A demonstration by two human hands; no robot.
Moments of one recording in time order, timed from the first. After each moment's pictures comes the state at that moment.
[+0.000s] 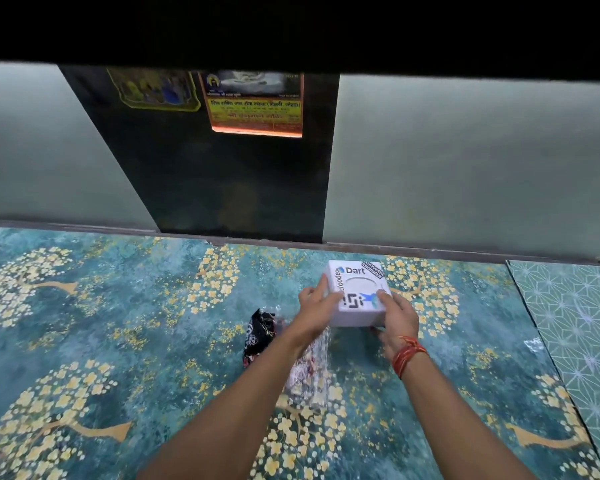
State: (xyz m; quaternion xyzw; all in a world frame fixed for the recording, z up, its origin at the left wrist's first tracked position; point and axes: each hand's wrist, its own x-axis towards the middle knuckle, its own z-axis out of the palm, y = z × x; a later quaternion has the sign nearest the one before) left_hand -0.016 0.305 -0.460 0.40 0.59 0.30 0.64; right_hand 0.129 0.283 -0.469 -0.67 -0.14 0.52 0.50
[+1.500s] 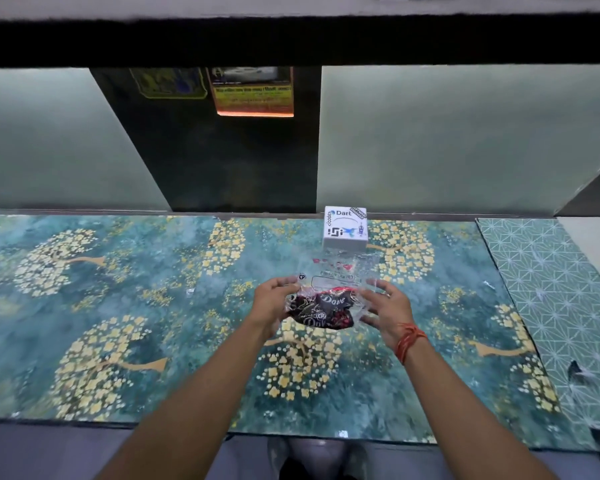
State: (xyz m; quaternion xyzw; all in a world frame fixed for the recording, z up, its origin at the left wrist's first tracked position) left_hand -0.090 0.207 -0.450 0.27 0.64 0.37 0.62; right_hand 0.129 0.170 -0.438 -0.65 -0.22 0.57 0.46
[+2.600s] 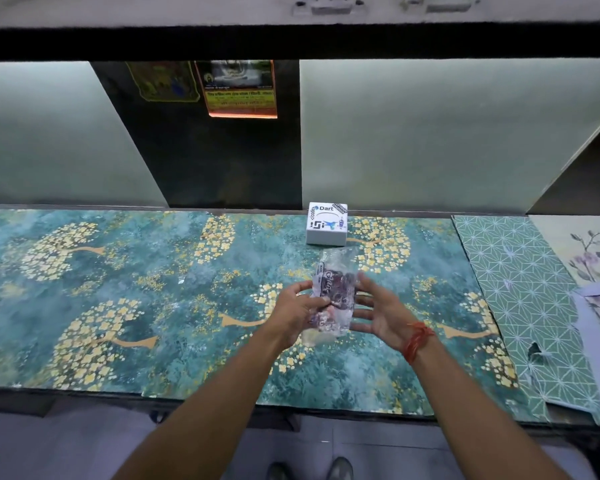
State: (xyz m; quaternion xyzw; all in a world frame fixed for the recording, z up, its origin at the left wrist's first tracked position) left_hand -0.012 0.126 -0.412 0.29 0.56 0.35 0.69; right_hand 0.176 0.109 -0.400 -0.54 -0.27 0.71 0.37
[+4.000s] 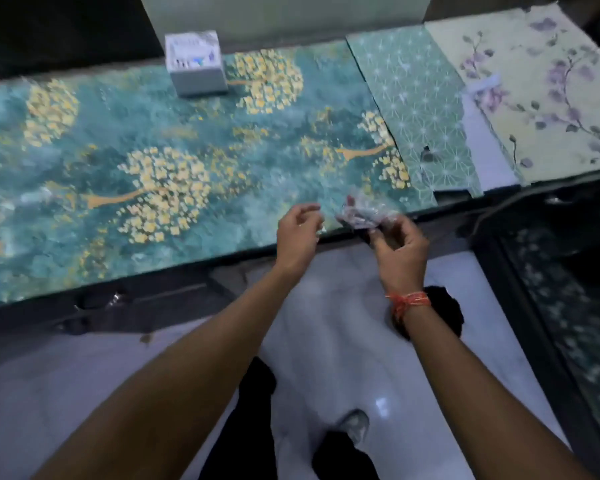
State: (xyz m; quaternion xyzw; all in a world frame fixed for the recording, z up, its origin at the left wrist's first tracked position) left_hand 0.156 -0.050 -0.513 0.39 0.56 0.34 0.65; right_hand 0.283 -0.134 -0.507 -0.73 -0.32 0.23 0.56
